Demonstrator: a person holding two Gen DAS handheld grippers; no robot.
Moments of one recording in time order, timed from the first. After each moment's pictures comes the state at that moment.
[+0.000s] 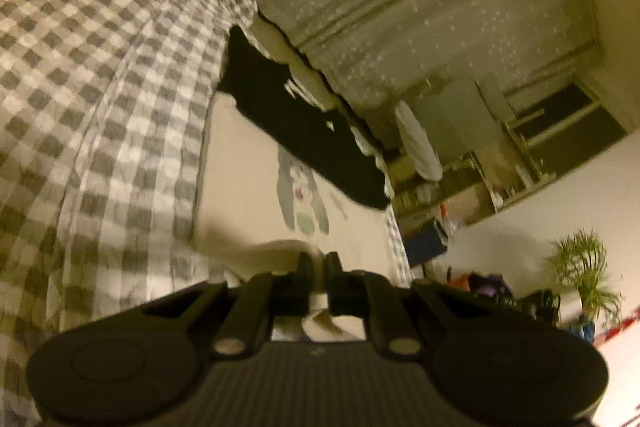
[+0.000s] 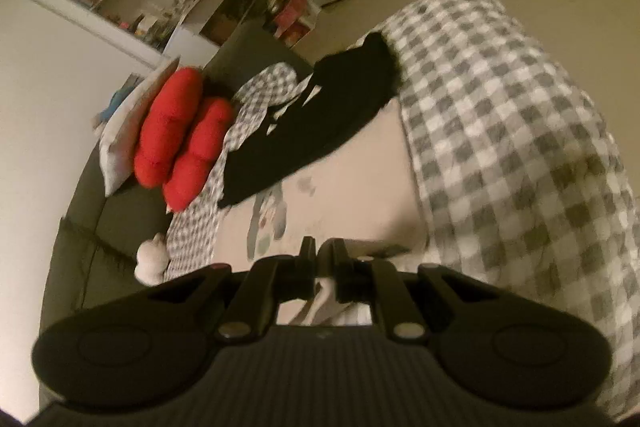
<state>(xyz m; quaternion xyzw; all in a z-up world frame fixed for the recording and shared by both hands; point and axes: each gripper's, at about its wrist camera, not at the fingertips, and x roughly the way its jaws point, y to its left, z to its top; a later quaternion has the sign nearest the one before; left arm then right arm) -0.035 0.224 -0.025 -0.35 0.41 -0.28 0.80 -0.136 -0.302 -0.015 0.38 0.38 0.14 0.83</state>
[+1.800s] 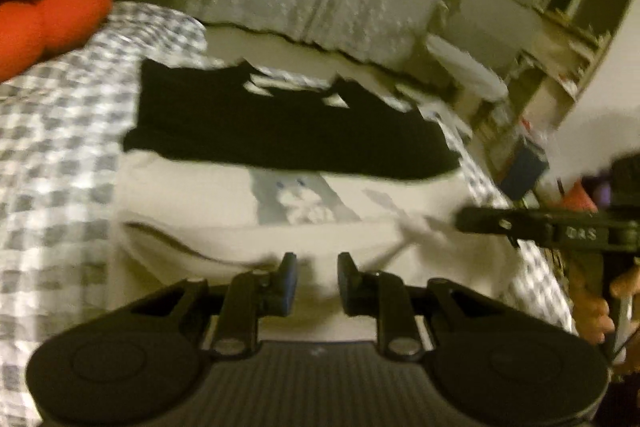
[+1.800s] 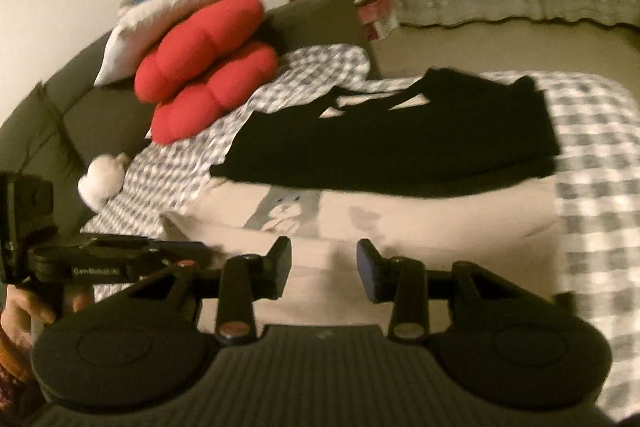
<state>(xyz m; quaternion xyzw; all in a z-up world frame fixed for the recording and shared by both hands) 0.020 0.080 -0.038 -0.07 0.41 -0.26 0.87 -0.042 -0.160 -0.042 0.13 0.36 0.22 0.90</state>
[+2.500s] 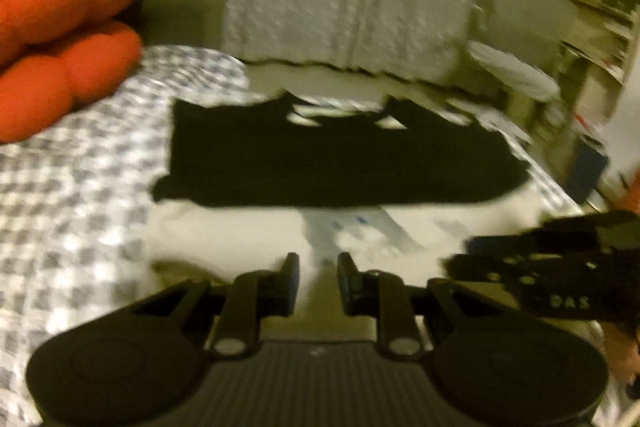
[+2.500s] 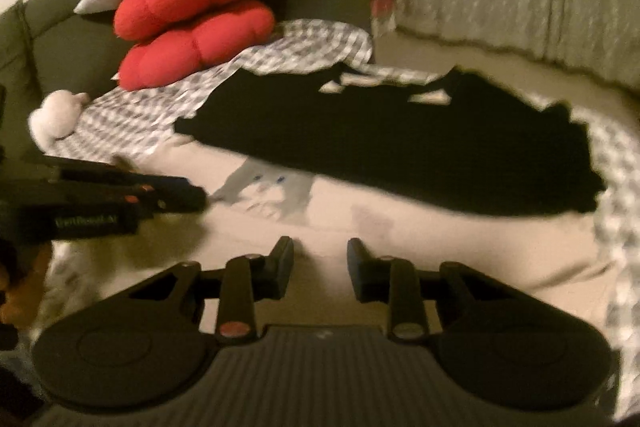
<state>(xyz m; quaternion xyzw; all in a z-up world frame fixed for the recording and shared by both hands) 0.043 0.067 -0.047 -0.01 0.34 -0.16 0.93 -0.019 -0.112 -0.069 0.01 0.33 0.17 0.93</state>
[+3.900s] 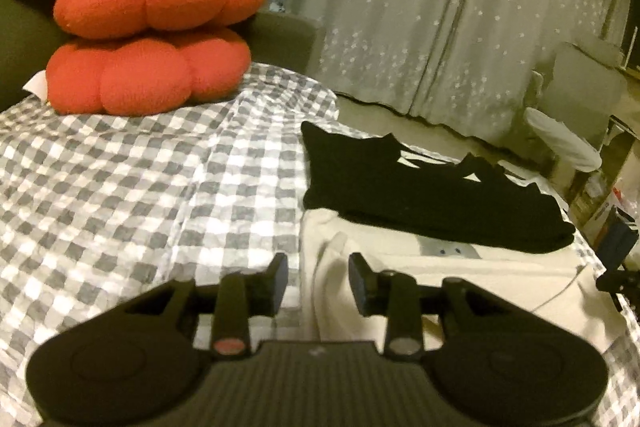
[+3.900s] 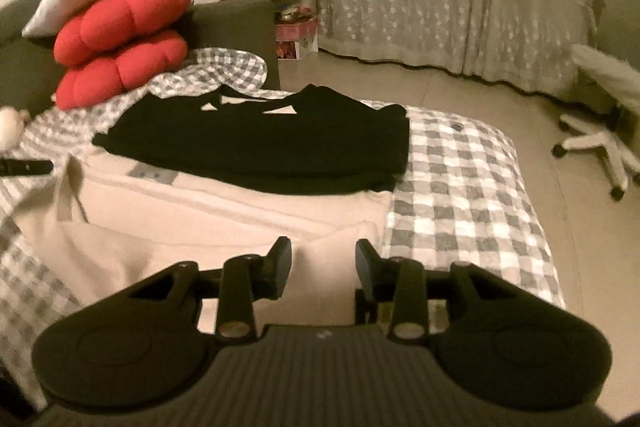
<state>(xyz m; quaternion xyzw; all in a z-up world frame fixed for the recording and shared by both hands) 0.017 0.156 -0.040 -0.09 0.31 -0.09 0.94 -0.063 -0.210 -0.056 -0.01 0.32 0.08 0.94</state>
